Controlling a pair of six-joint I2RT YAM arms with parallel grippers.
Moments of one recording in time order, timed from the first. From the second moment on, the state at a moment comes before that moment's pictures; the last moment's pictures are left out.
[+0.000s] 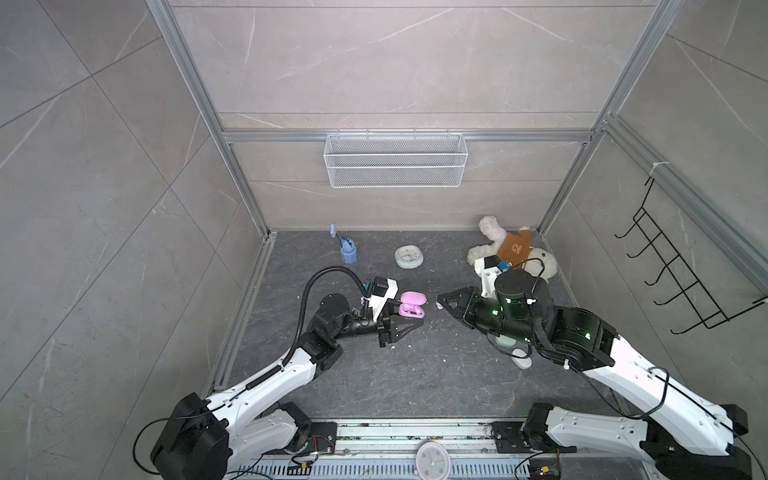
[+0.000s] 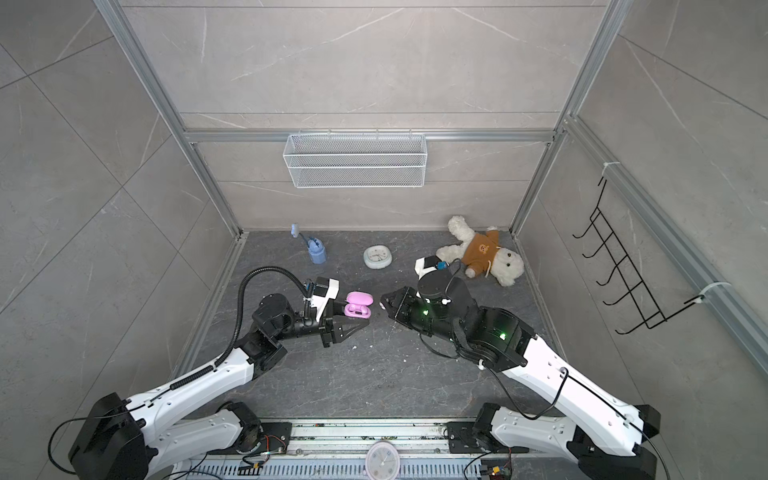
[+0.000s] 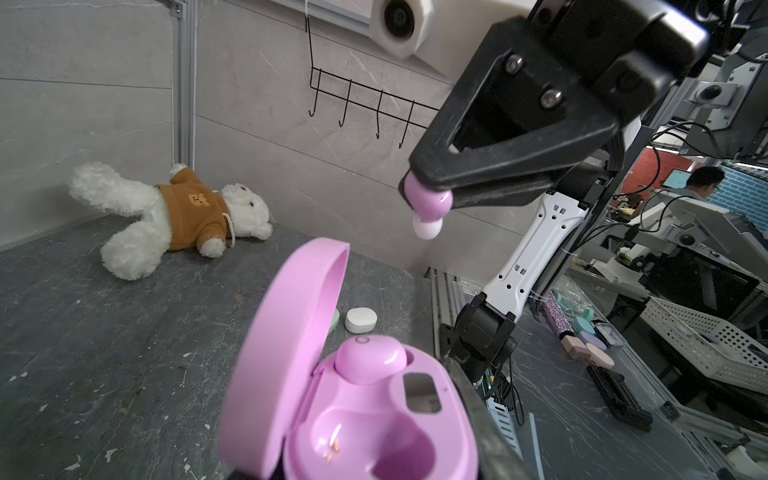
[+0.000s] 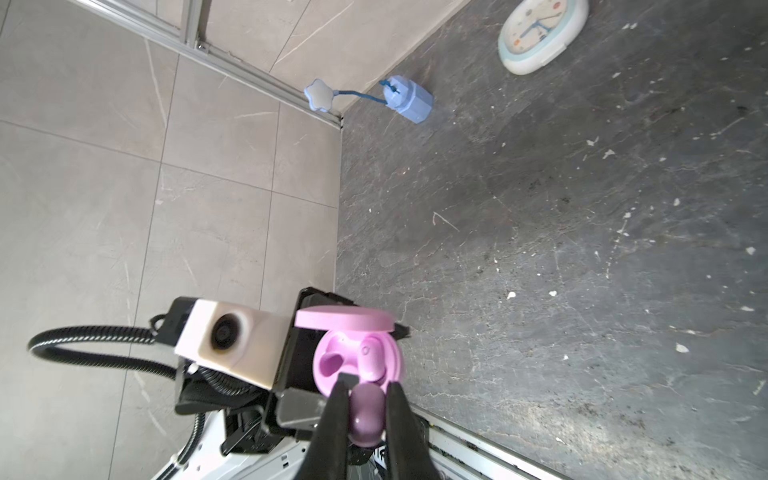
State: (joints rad) left arm -0.69 1.10 0.62 0.54 0.80 -0.30; right arm 0.95 1.07 1.37 -0.77 0.09 1.12
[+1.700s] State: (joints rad) left arm -0.69 1.16 0.64 0.72 0.88 -0.35; right arm 0.99 1.20 1.36 -0.60 -0.04 1.08
